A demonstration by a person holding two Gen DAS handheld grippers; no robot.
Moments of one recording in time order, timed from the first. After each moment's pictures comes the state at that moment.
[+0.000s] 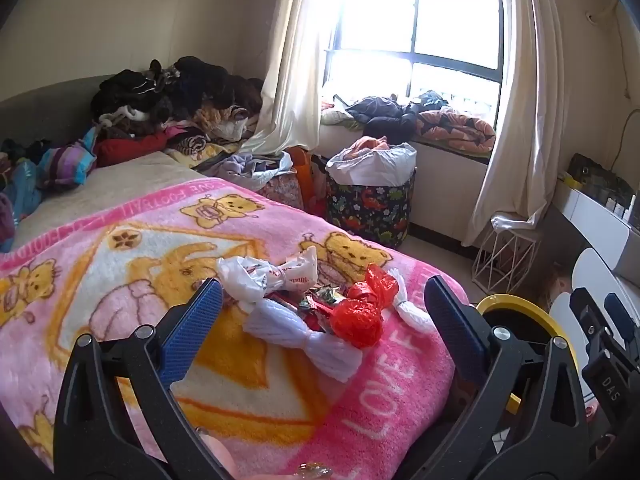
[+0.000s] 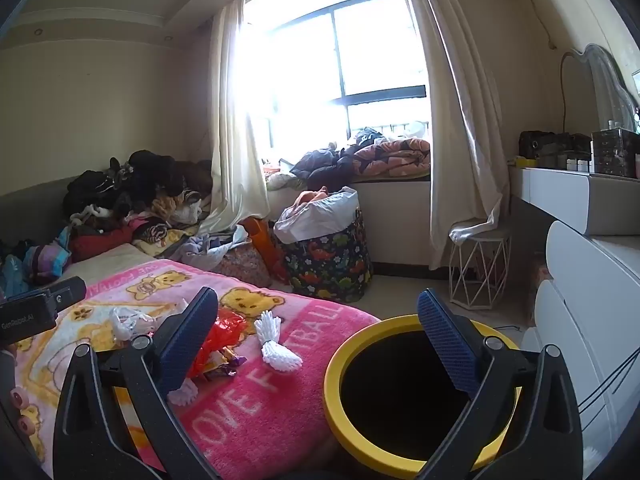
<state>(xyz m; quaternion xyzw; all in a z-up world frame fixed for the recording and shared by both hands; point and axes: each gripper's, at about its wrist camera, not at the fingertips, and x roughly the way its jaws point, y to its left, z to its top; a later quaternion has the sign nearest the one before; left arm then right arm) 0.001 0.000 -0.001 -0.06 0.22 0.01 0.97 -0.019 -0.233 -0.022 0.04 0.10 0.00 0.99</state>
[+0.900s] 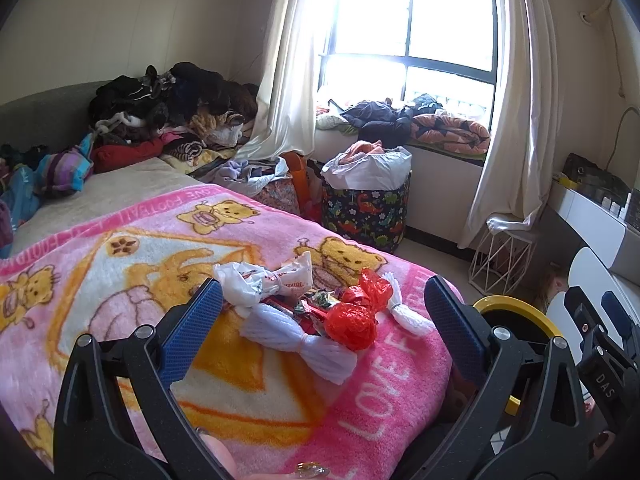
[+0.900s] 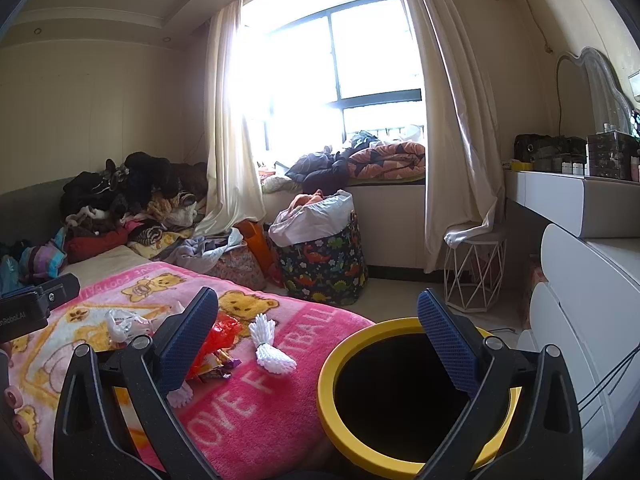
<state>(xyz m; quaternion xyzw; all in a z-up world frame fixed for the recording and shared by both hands) -0.007 -0.013 0.010 -0.06 0.20 0.01 0.98 -0.023 -0.235 -0.018 0.04 0.09 -0.01 0.99</state>
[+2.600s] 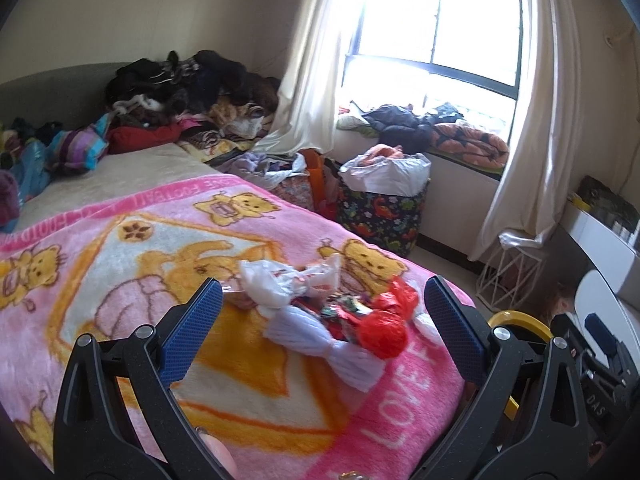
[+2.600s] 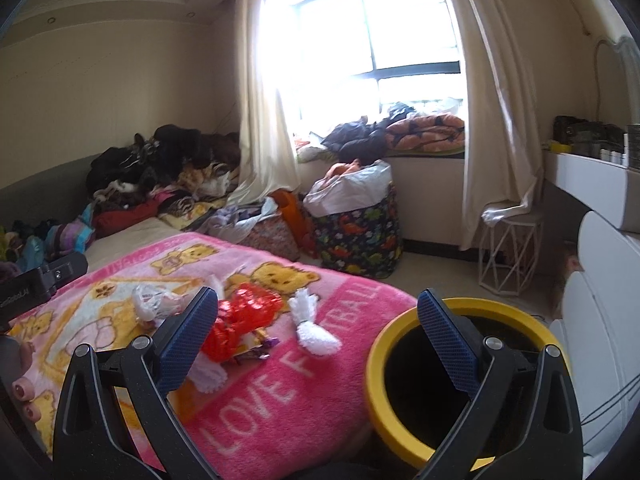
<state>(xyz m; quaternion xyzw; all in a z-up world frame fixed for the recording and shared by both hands) -0.006 0.024 0.015 -0.10 0.21 0.04 0.97 0.010 -0.200 -0.029 0.03 0.15 0.06 0.99</state>
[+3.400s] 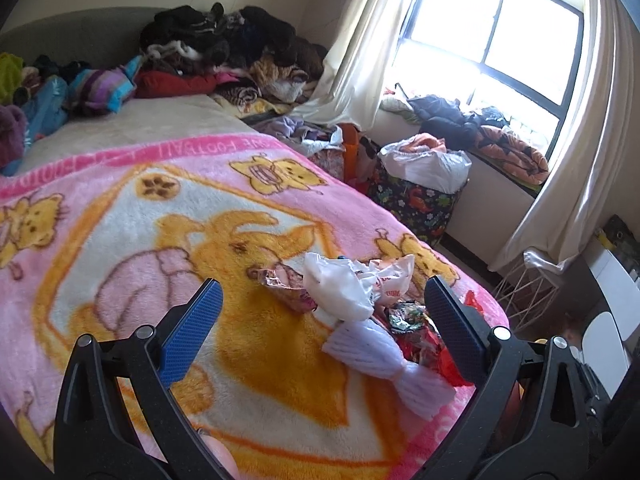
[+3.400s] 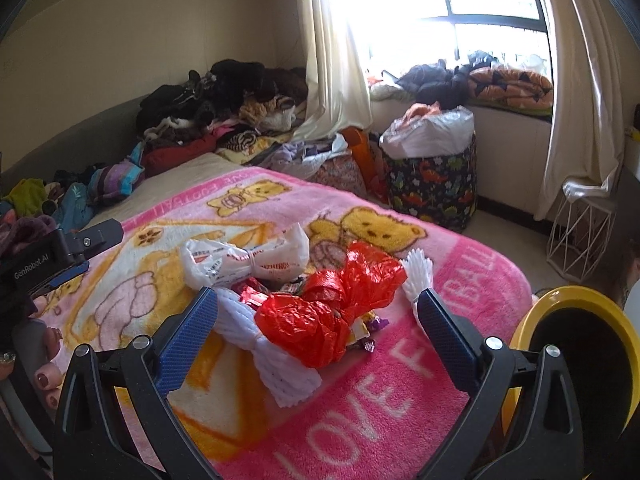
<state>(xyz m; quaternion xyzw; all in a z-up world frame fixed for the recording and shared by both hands) 0.050 0.107 -0.028 -0.18 0.26 0.08 0.95 0.099 -0.105 -0.060 0.01 0.27 0.17 0.95</state>
